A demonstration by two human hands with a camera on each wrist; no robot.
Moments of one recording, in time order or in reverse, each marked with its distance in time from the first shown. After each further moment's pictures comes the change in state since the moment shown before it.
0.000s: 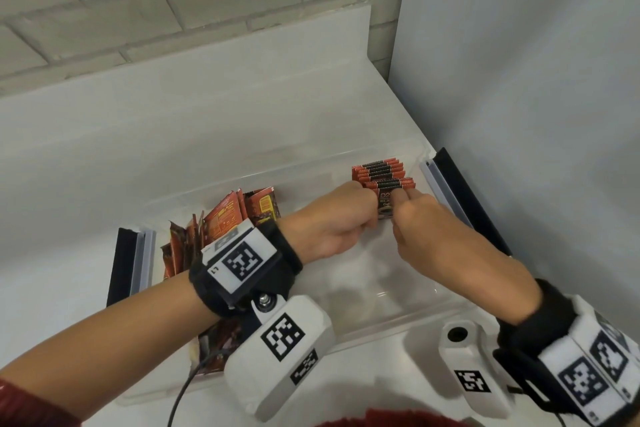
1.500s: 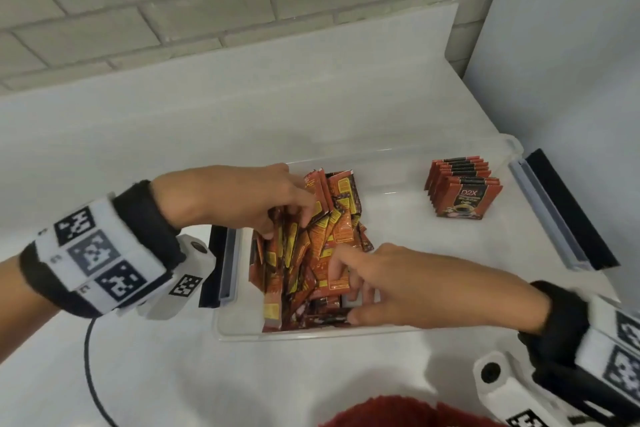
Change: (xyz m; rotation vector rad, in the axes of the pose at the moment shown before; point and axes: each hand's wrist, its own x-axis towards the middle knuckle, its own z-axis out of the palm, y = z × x) left_hand -0.111 0.006 -0.170 1.553 -0.218 0.203; right_hand -0.022 -0.074 0.028 0.114 -0.456 -0.639
